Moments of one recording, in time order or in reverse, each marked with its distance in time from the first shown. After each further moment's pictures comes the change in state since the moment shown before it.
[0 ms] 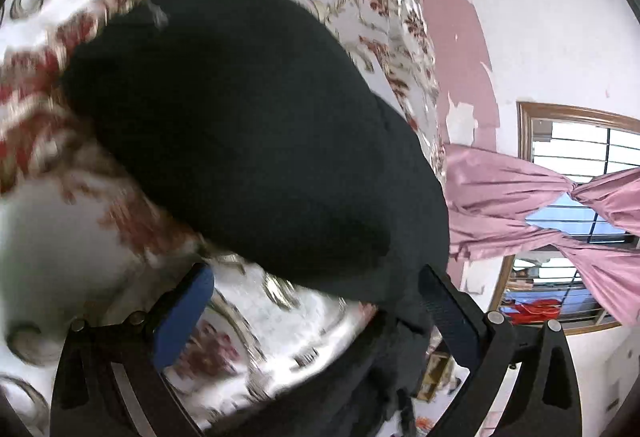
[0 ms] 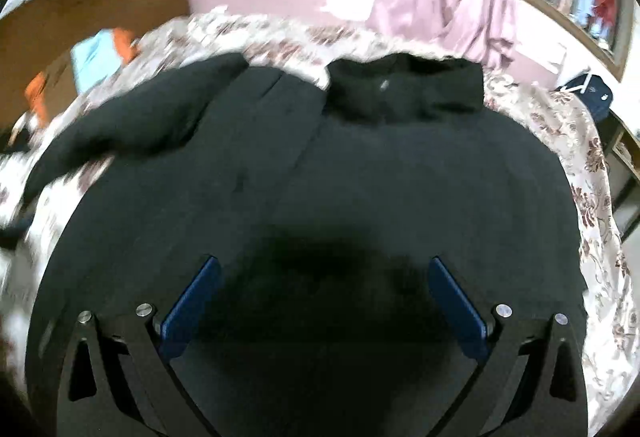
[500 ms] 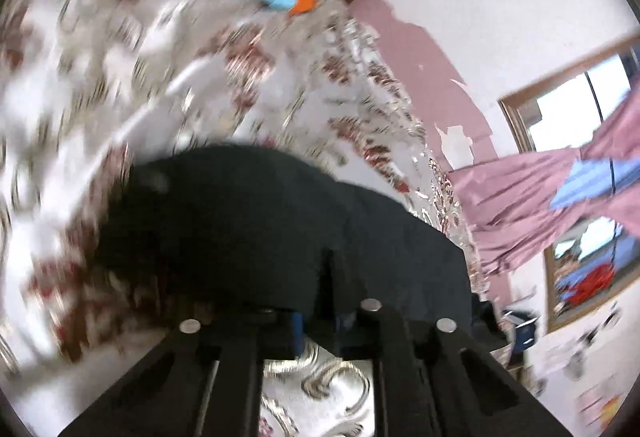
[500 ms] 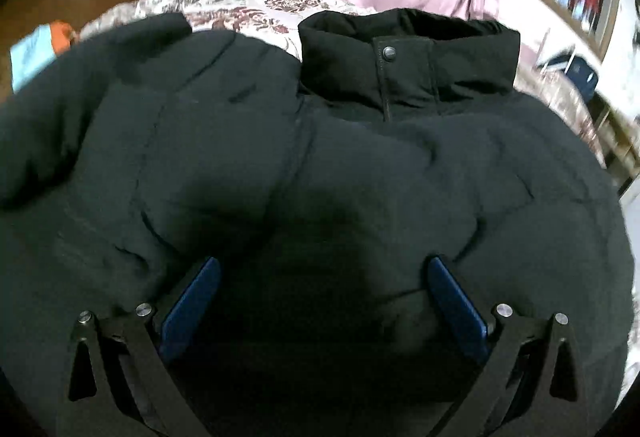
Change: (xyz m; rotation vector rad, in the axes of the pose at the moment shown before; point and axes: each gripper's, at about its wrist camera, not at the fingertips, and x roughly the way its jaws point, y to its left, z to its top) left arm -0.034 -0.037 0.031 0.328 -0.271 0.094; right arm 0.116 0.052 0.006 -0.035 0.084 -0.188
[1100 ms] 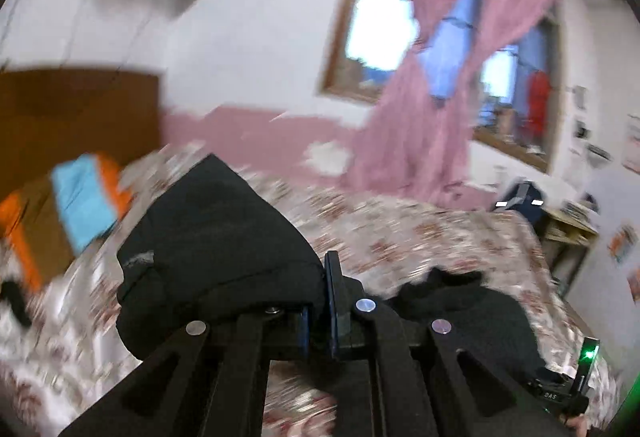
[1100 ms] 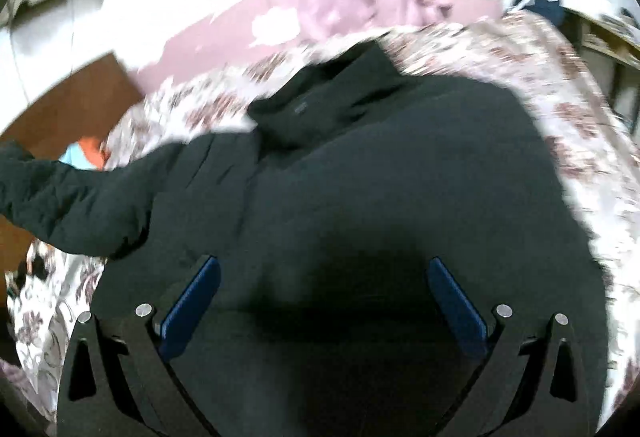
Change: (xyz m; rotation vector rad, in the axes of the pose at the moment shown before) left arm -0.108 -0.271 -0.018 0.846 -0.239 -0.179; right arm -0.127 -0.187 -0.055 0.429 -0.150 0.255
